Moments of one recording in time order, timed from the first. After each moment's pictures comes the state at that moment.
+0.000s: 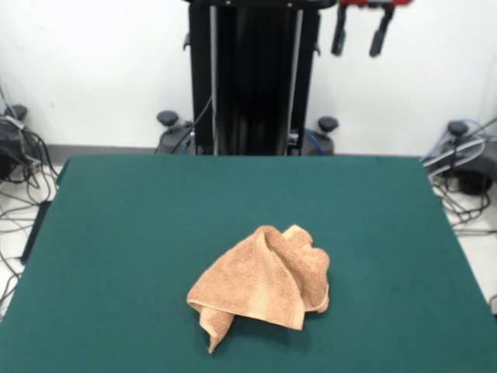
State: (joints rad) arm -0.02 -1.01 -0.01 2.03 -0.11 0.50 1.57
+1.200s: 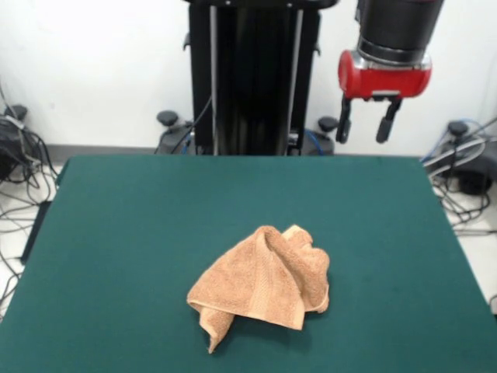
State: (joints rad) arm -0.02 -0.72 -0.02 1.74 -0.05 0.50 1.57
